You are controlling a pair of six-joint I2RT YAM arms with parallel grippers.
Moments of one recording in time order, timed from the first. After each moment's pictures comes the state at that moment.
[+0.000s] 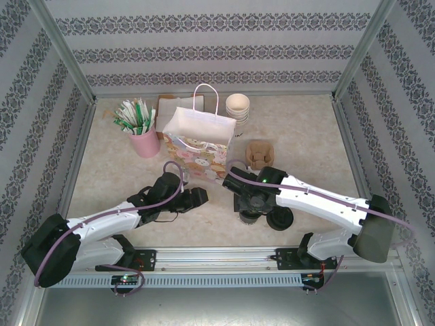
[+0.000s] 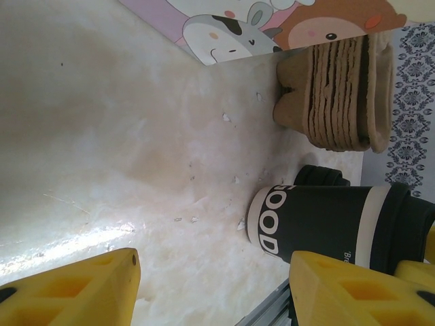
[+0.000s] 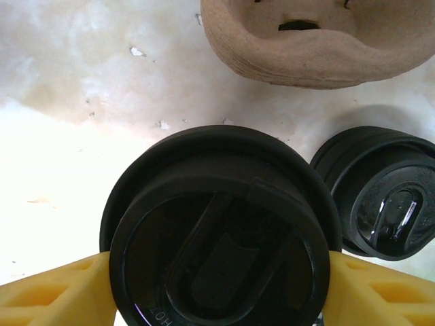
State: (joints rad) left arm -0.72 1.14 0.43 0.03 0.31 -1.07; right arm 1.02 1.33 1.10 -1.21 0.17 1.05
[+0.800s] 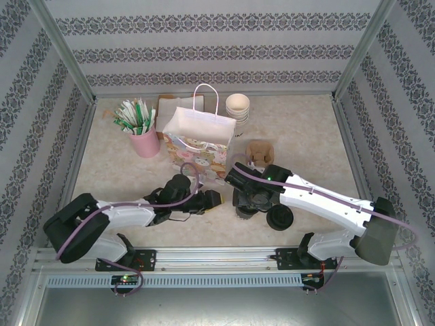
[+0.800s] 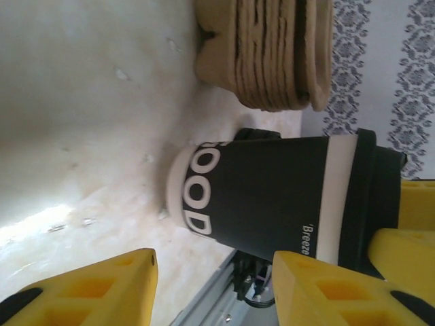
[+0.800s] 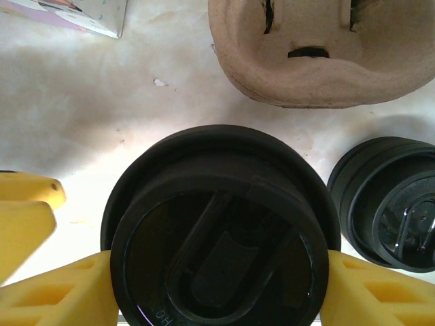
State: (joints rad) left arm -0.80 1.40 0.42 0.49 0.47 -1.20; right arm 0.99 1.31 1.09 -1.15 0.17 1.09
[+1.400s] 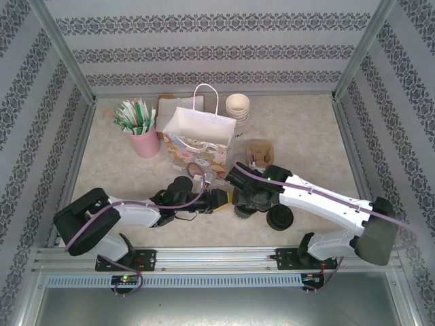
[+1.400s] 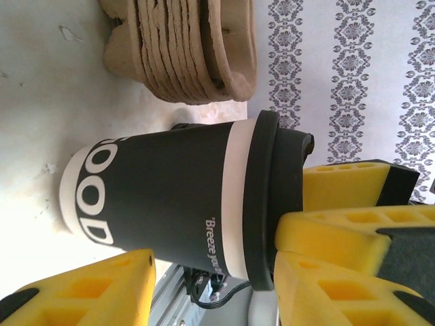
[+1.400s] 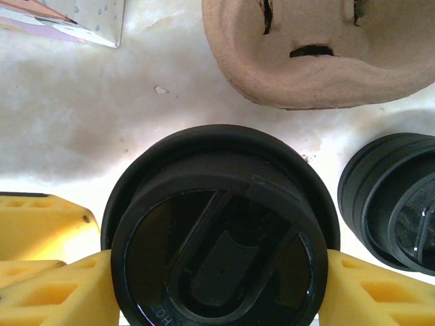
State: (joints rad) left arm -0.84 1.49 0.42 0.74 0.50 -1.28; right arm 0.98 1.31 1.07 -1.11 0.16 1.13
